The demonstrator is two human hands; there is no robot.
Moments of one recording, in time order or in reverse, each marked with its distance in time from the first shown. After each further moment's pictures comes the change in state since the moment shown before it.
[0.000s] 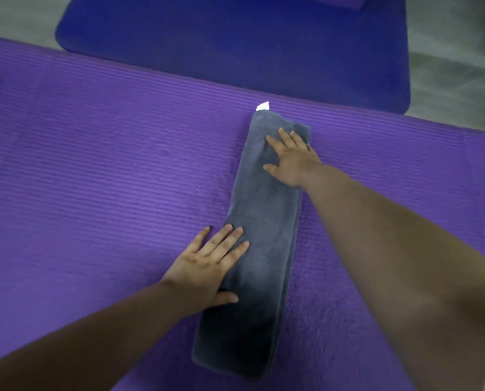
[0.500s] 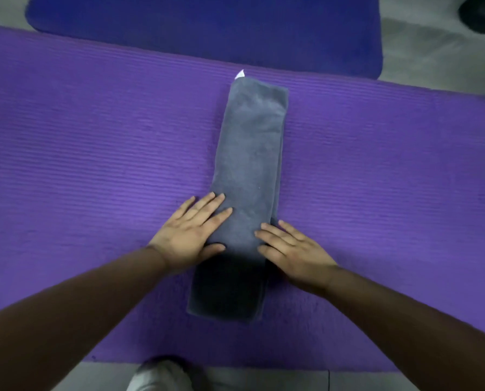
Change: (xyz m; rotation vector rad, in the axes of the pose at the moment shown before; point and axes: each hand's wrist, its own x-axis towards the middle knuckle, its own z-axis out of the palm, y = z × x) left_hand -0.007 -0.002 -0.003 -0.021 0.042 0.020; right_hand -0.153 0.027 0.143 -0.297 0.472 -0.647
